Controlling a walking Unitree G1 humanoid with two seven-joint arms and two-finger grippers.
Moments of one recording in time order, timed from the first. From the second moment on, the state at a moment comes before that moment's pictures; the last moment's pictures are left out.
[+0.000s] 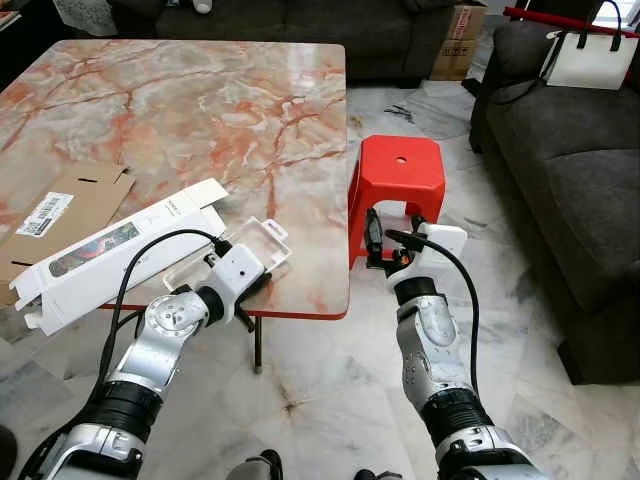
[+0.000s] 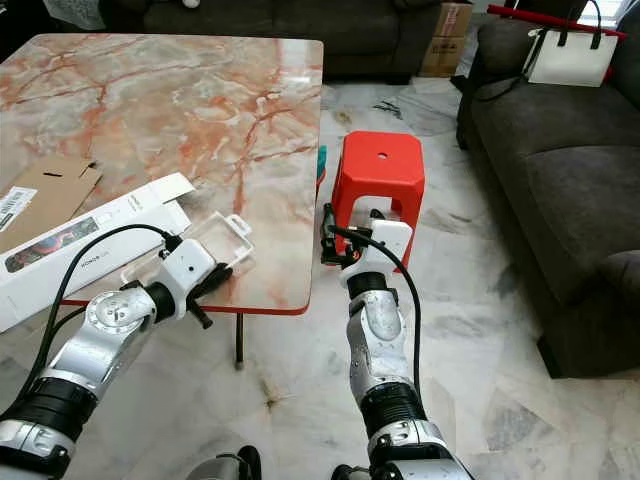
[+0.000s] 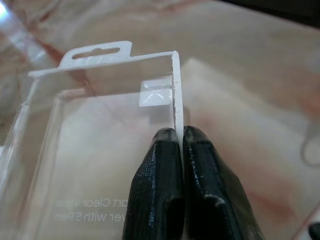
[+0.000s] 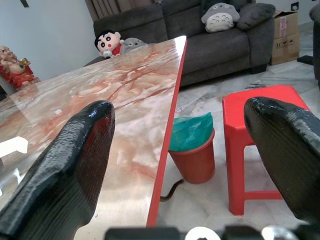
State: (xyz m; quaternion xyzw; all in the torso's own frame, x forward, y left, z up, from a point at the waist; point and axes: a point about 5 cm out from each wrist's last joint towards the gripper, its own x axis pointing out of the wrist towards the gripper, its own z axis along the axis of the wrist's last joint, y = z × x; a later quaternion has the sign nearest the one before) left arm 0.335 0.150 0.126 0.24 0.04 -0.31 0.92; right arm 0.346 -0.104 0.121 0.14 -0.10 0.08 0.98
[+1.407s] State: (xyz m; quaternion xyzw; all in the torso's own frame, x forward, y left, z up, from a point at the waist) left arm 0.360 0.137 0.173 0.11 -0.18 -0.11 0.97; right arm 0.350 -0.175 0.140 0.06 -0.15 -0.01 0.99
